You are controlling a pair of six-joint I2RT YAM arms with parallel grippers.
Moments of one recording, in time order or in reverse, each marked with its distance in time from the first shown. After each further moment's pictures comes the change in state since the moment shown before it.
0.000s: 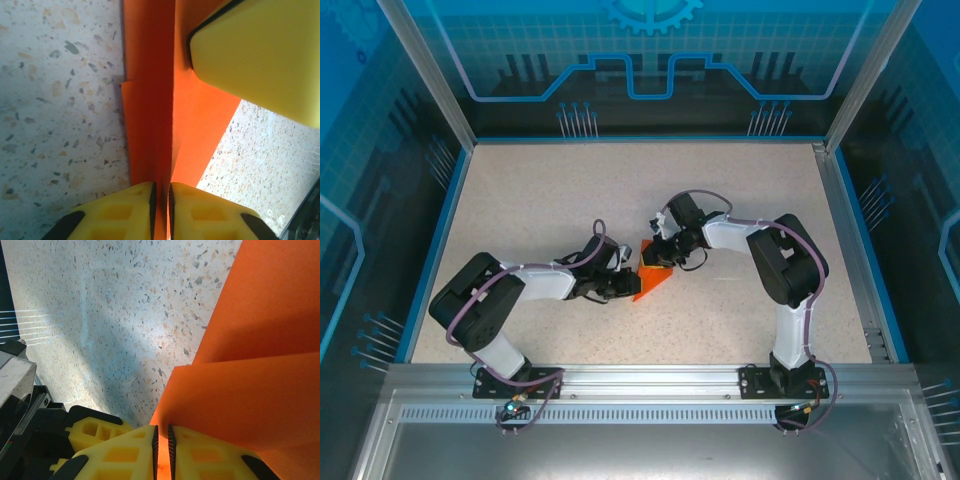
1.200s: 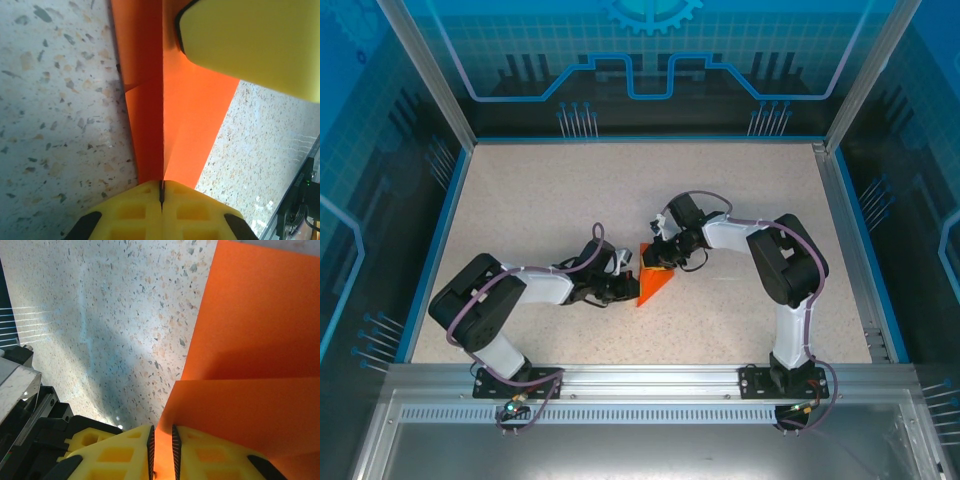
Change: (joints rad) left arm 0.001 -0.001 -0.063 0.106 0.064 -0.005; right arm 0.000 0.000 0.000 -0.024 -0.003 -0.005
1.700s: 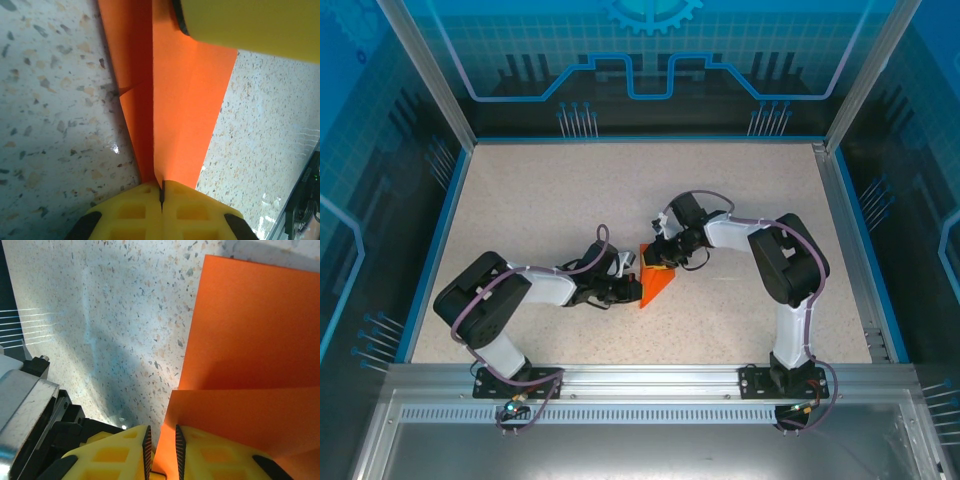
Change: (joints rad) left arm -0.027 0.030 -0.002 0.039 -0.009 0.022; right arm -0.018 0.000 0.000 -0.002 -0.028 -0.003
